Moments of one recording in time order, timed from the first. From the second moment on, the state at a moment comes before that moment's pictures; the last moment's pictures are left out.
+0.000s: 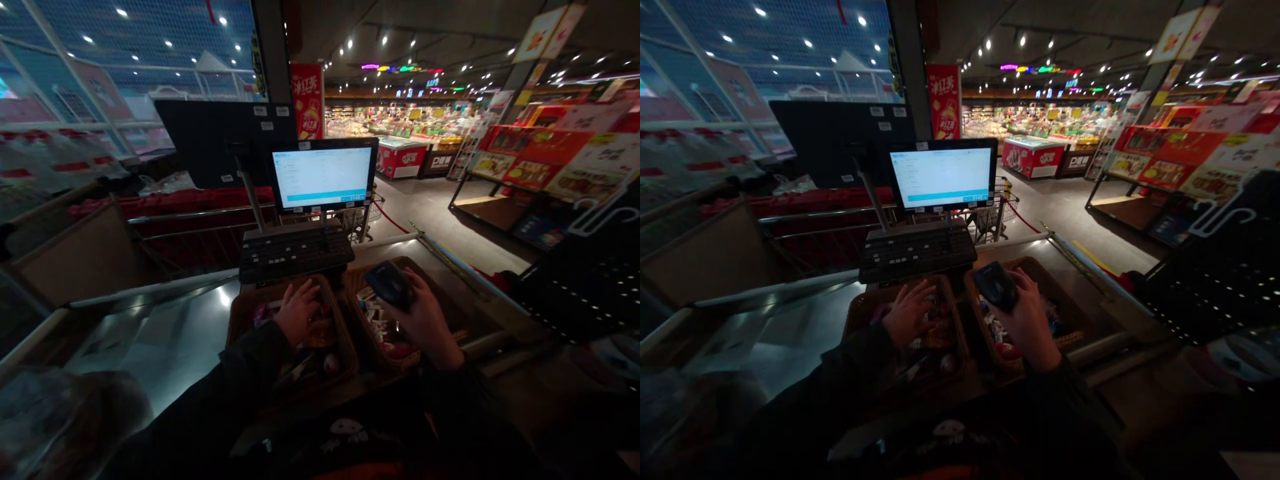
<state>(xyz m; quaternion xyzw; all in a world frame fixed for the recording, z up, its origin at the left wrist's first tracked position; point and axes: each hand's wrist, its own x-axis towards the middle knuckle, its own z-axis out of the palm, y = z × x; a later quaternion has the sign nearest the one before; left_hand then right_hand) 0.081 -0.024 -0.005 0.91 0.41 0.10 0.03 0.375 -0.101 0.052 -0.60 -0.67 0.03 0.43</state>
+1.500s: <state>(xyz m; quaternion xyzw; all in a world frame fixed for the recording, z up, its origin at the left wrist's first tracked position) 0.274 0.103 0.004 0.96 0.27 0.07 0.00 0.499 -0.059 0.039 -0.64 -0.60 -0.02 0.48</state>
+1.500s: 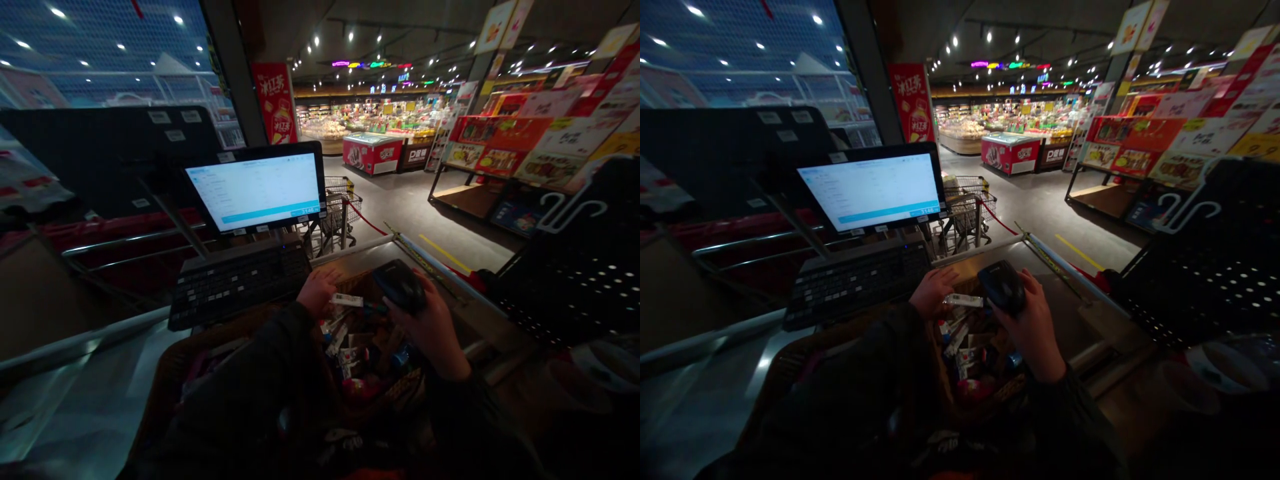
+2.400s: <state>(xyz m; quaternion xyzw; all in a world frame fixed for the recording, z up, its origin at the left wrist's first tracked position) 0.101 0.044 0.149 0.81 0.39 0.39 -0.20 0.354 -0.088 0.115 -0.46 -0.75 -0.02 0.47</state>
